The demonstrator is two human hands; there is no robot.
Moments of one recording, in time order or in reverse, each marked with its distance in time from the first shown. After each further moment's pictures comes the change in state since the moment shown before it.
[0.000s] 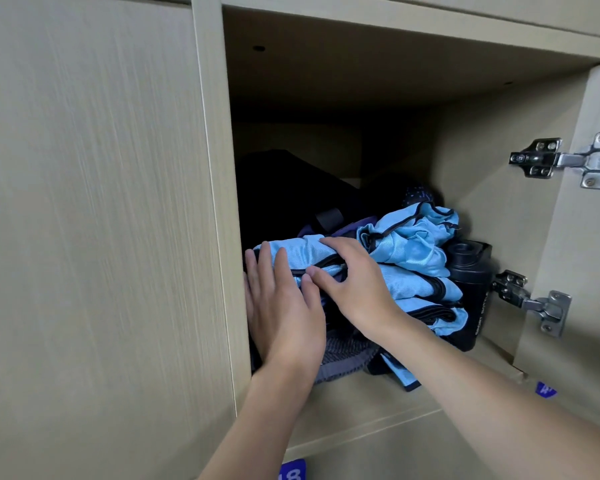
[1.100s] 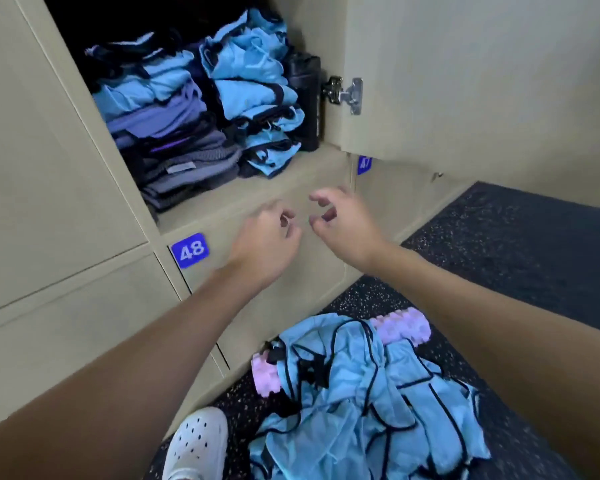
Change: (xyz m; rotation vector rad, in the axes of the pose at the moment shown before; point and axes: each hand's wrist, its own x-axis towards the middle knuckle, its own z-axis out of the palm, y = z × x) left_hand -0.184 0.018 -0.040 -0.239 -0.862 0.226; right_hand -0.265 -0.014 -0.090 -0.257 0.017 0.466
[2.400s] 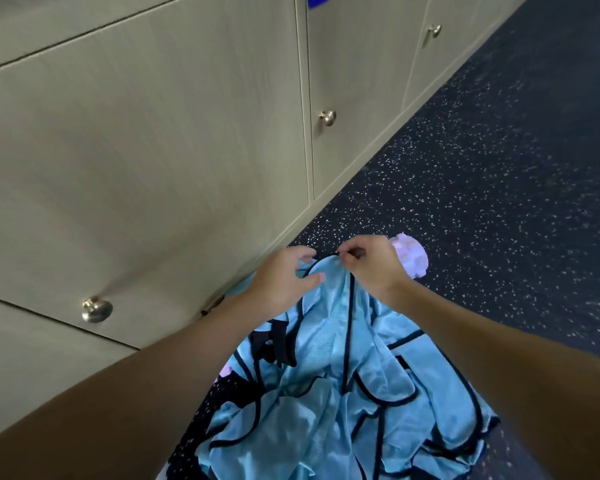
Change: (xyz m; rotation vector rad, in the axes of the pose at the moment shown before) left_hand -0.014 -0.106 0.263 -0.163 -0.655 -0.132; right_hand -0.063 0.278 0.103 0.134 -0.003 0.592
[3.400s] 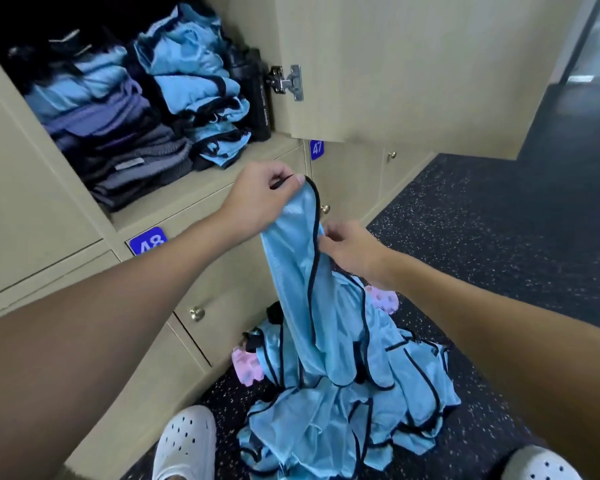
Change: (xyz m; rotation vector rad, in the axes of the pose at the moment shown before) left_hand -0.158 0.193 -0.184 0.026 0.491 0.496; right_hand -0.143 -0.196 -0.095 0.152 -0.167 -0.230
